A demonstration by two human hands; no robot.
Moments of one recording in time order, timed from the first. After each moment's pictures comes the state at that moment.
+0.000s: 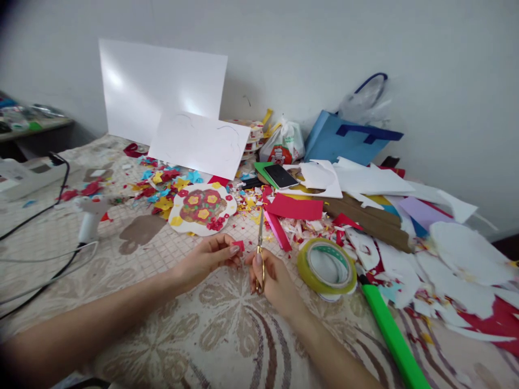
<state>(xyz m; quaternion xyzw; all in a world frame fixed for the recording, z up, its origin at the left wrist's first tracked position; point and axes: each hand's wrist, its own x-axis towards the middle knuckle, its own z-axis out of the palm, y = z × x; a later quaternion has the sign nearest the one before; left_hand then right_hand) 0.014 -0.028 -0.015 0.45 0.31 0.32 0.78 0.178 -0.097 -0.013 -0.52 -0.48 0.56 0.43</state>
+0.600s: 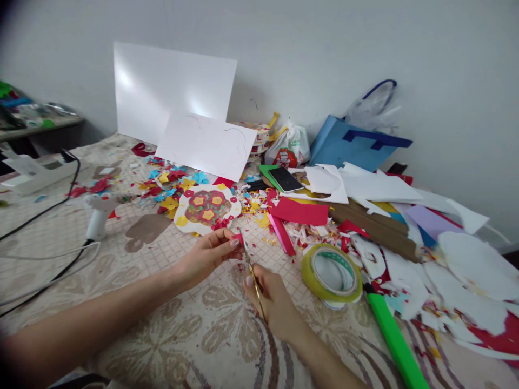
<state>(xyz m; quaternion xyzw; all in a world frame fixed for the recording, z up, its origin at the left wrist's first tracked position) 0.014 -0.024 -0.009 0.40 0.28 0.39 0.78 0.172 -0.111 -0.011 -0.54 -0.60 0.50 0.32</state>
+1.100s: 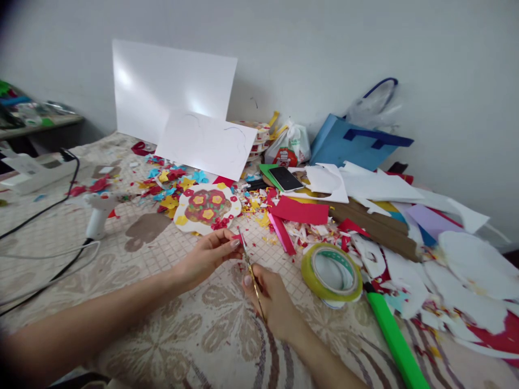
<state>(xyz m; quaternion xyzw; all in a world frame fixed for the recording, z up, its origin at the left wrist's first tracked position) 0.015 -0.027 -0.010 0.41 0.29 0.40 0.77 0.170 -0.109 -0.015 -0.54 -0.60 0.50 0.32</state>
